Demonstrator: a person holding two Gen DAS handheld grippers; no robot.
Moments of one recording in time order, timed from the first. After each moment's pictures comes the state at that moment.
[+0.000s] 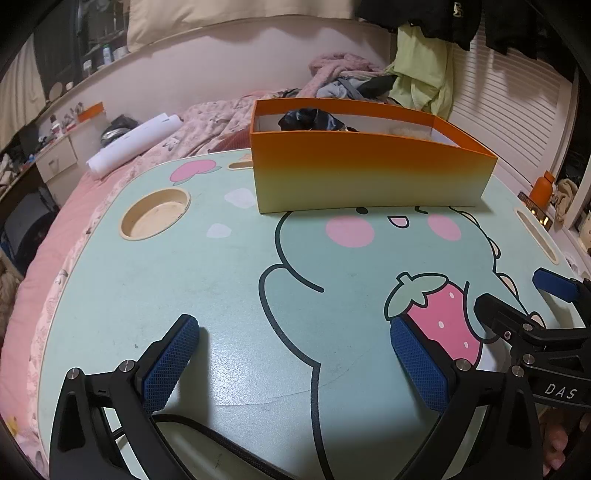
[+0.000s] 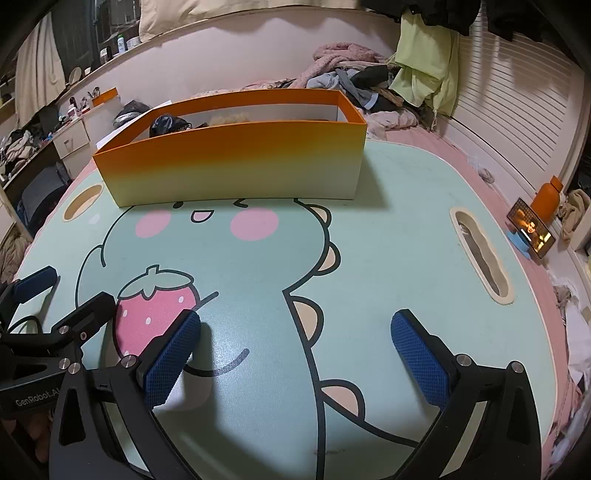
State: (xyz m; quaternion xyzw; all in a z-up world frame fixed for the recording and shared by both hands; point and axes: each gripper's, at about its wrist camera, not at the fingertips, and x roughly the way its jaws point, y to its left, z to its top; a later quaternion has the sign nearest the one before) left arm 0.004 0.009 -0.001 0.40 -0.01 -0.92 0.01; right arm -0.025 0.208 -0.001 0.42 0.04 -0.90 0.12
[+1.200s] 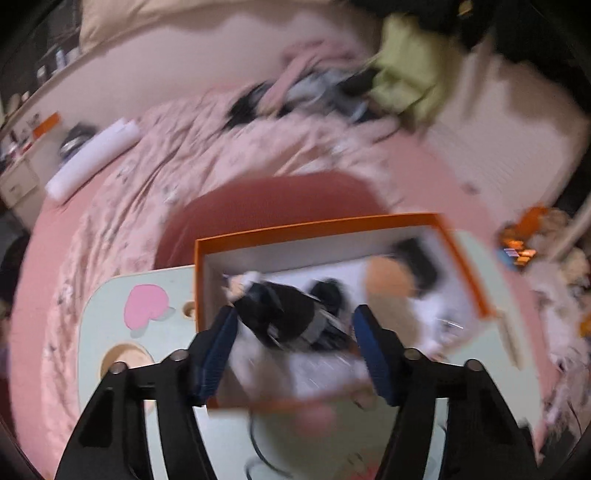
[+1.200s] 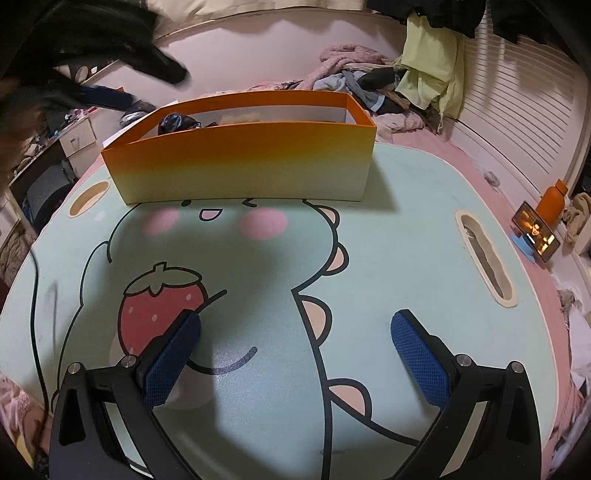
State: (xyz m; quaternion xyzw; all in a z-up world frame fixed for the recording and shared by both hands) left arm -0.168 0.028 0.083 0.47 -0.01 -0.88 -0.03; right arm -0.020 0.201 -0.001 0.41 0.04 -0.90 0.13
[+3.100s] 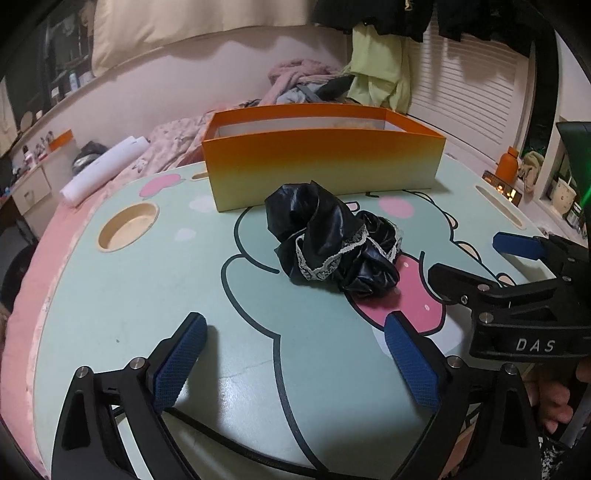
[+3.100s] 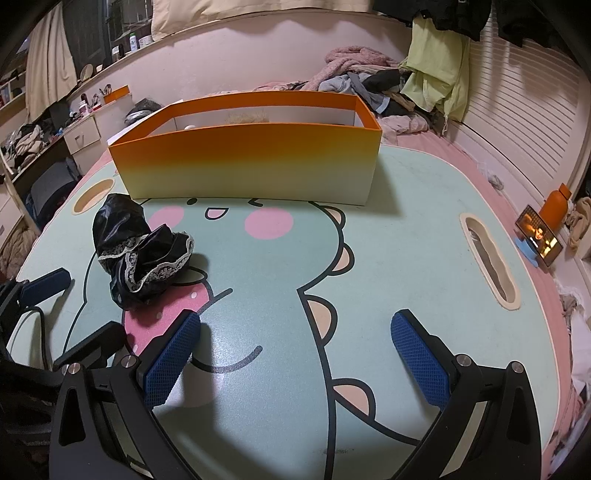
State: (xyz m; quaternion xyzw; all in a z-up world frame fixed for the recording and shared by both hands) left arm 0.021 0.018 -0.004 0.38 -0.05 -0.92 -0.05; right arm -0.019 0.205 0.000 0.41 0.04 -0.90 0.14
